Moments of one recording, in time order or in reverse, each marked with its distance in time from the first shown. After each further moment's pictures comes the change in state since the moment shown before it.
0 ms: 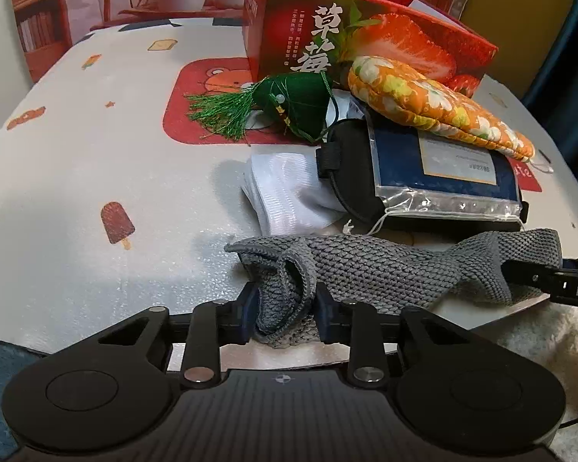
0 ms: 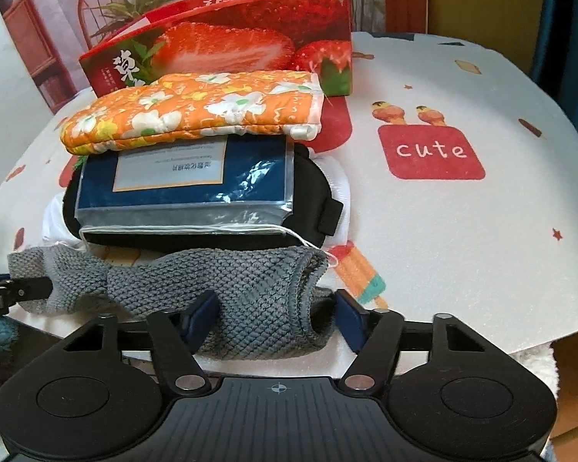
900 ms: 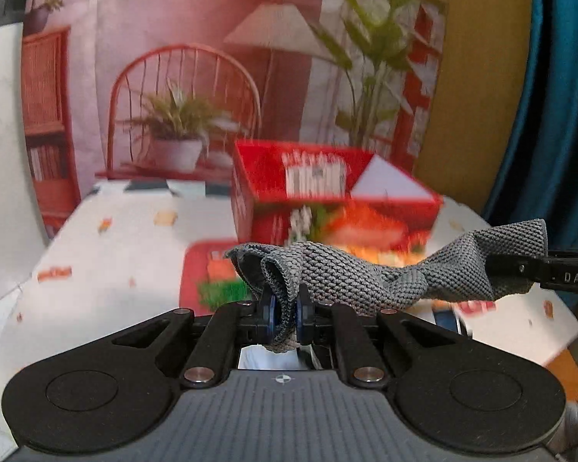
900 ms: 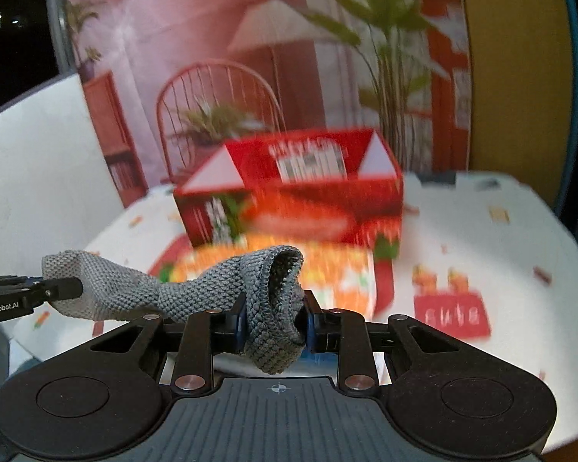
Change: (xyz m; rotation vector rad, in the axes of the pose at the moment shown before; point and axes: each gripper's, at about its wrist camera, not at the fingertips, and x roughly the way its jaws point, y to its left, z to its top) left arm -0.107 -0.012 0.051 0.061 -0.453 -0.014; right arm -0.097 0.032 0.062 -0.164 -0.370 0.121
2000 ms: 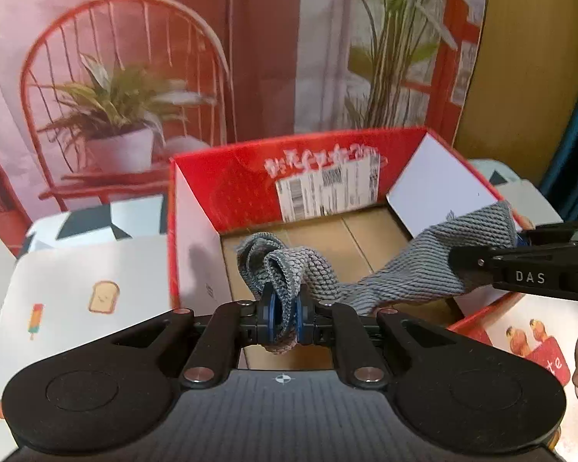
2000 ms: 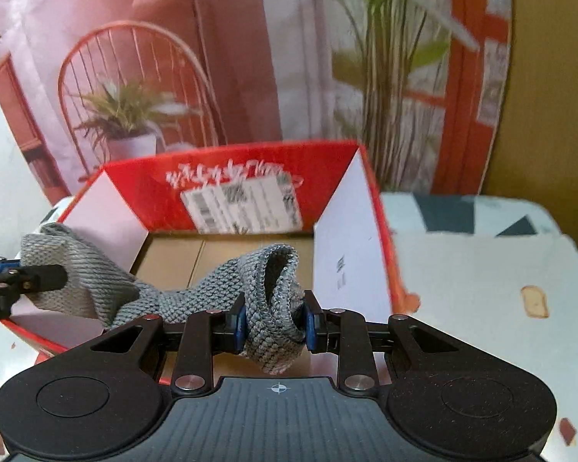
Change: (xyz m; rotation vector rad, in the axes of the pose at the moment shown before) left arm 0.239 -0.031 0.118 0.119 0.296 0.035; right arm 0.240 -0.080 0.128 0.049 0.247 -0.081
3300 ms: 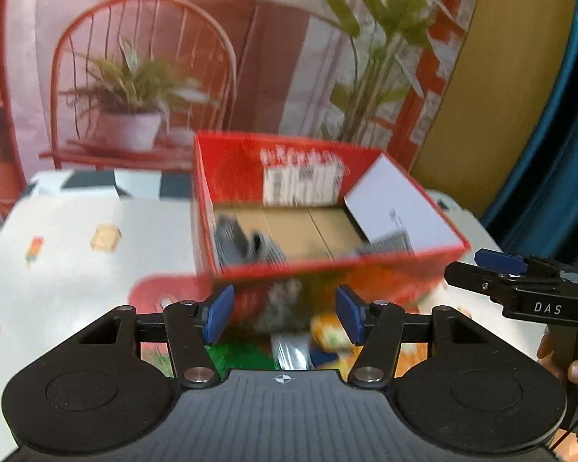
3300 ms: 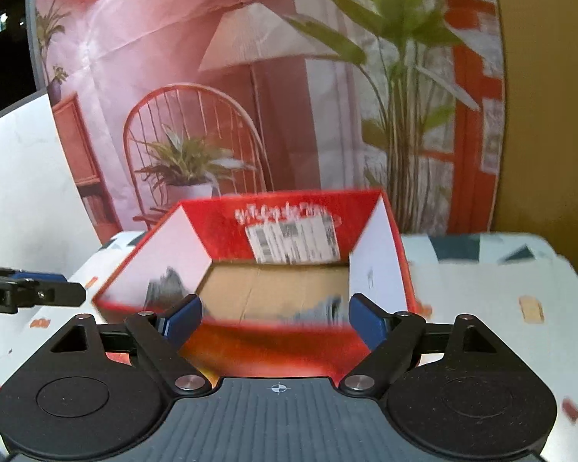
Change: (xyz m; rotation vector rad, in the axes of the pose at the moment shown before) left arm -0.081 0.022 -0.074 -0.138 -0.117 -0.152; right arm -0.104 0.019 -0.064 -0.013 -0.216 0.089
